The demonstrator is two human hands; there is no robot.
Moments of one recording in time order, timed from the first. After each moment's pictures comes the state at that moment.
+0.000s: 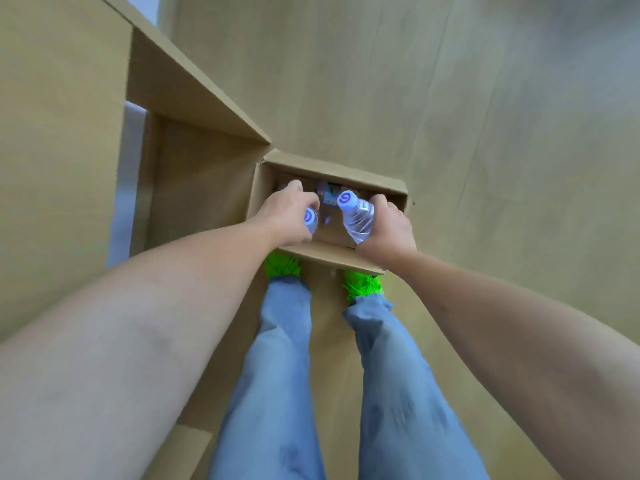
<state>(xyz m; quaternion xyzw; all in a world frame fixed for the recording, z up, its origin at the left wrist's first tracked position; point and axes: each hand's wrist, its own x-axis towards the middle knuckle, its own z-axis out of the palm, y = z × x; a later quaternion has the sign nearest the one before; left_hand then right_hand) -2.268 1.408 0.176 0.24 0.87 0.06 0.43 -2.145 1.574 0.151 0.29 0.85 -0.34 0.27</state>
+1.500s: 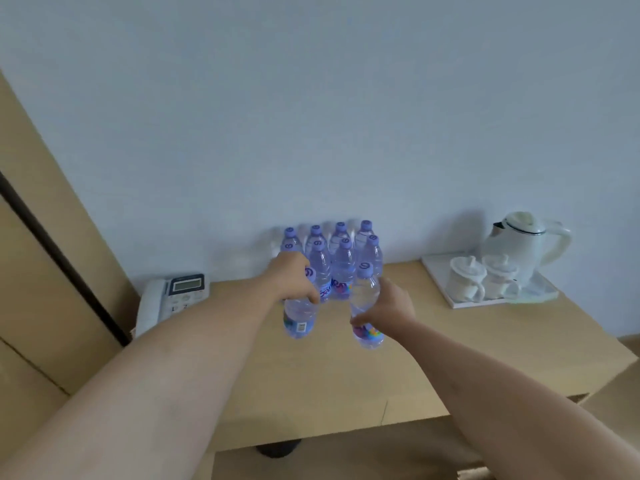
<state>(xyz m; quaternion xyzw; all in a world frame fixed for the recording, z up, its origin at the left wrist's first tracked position) -1.949 0.858 0.697 -0.31 0.93 0.18 -0.02 -2.069 1.036 0.634 -0.28 0.89 -0.33 0.14</state>
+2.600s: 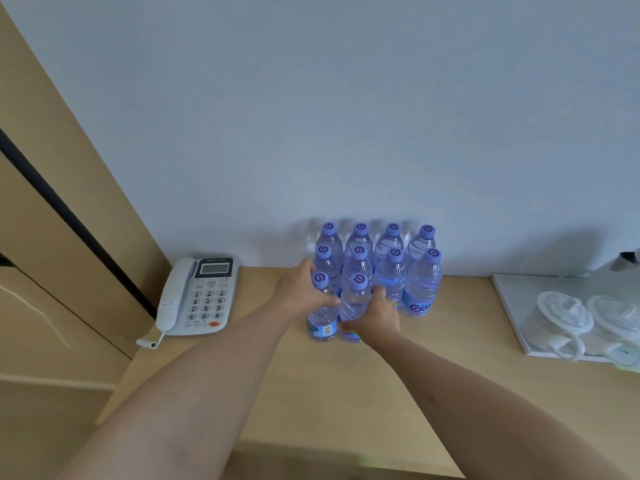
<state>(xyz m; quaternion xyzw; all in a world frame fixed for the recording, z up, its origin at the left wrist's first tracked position) -1.975 0.787 0.622 -0.47 0.82 0.32 -0.09 -2.099 0.902 0.565 -0.32 0.87 -0.28 0.24</state>
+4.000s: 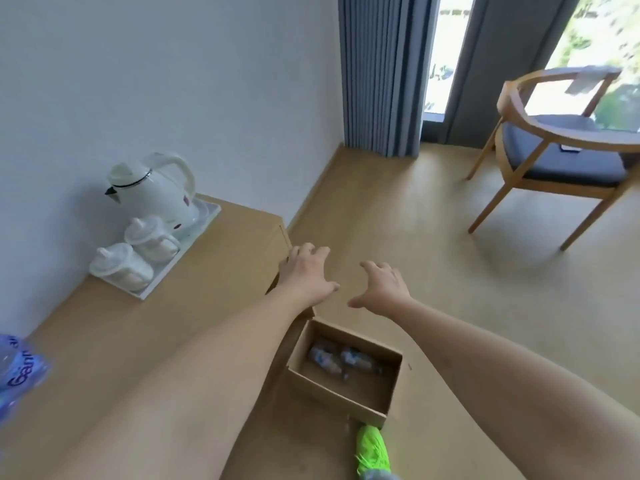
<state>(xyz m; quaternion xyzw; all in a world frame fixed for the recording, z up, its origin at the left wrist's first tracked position) -2.210 1.416 0.580 0.16 0.98 0.07 0.11 -2.159 1.575 0.537 0.16 0.93 -0.28 0.15</state>
